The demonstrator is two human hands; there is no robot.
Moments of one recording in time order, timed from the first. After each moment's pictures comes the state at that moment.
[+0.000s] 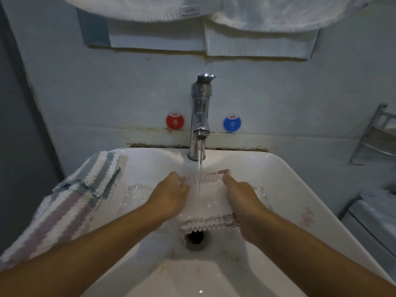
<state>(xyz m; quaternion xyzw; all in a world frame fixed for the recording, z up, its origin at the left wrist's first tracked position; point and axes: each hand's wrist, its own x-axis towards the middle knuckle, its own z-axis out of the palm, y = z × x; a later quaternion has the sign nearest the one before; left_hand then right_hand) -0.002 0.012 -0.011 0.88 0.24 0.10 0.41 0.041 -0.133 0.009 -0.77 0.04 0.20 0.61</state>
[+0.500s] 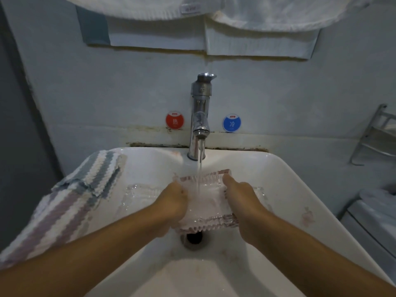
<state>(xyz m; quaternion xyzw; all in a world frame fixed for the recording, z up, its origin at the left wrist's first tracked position) -0.010 -0.005 -0.011 0.81 0.26 0.06 0.52 0.040 -0.134 0.008 -0.77 0.04 0.19 0.61</state>
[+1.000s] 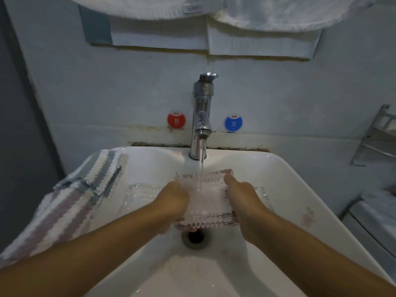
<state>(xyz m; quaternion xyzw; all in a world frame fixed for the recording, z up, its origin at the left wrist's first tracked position) -0.010 -0.003 -0.008 0.79 0.26 0.05 0.55 0.039 -0.132 0.008 -0.76 0.05 0.21 0.61</state>
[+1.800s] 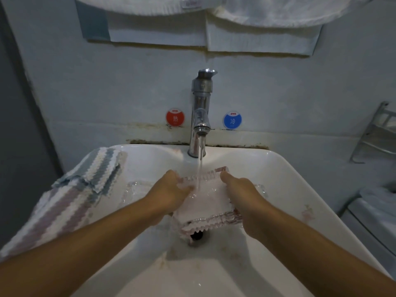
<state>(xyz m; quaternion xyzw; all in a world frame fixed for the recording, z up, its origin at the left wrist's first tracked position) -0.002 0.012 -0.010 0.84 0.25 0.07 0.48 0.041 -0.136 0.015 -0.78 0.04 0.23 0.59</state>
